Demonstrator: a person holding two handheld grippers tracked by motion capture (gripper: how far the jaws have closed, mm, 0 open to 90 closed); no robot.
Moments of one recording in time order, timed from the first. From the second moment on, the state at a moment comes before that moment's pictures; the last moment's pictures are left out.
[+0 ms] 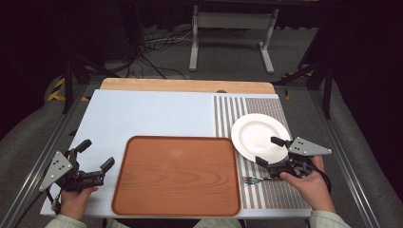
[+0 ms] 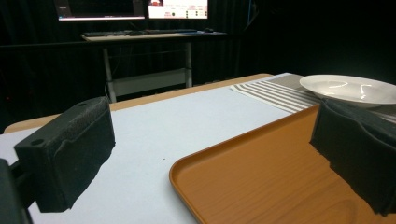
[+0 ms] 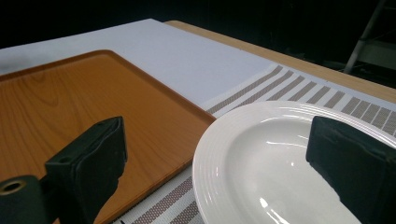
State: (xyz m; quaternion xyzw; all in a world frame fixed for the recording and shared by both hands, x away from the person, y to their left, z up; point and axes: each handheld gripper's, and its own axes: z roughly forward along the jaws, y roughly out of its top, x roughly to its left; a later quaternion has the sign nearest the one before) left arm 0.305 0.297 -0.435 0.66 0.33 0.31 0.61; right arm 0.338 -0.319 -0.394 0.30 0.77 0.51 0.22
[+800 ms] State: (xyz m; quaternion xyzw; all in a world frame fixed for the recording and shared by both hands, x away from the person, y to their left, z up) left arm 0.305 0.298 -0.435 0.66 0.33 0.31 0.61; right arm 0.352 -0.305 -0.362 0.23 0.89 0.35 0.18
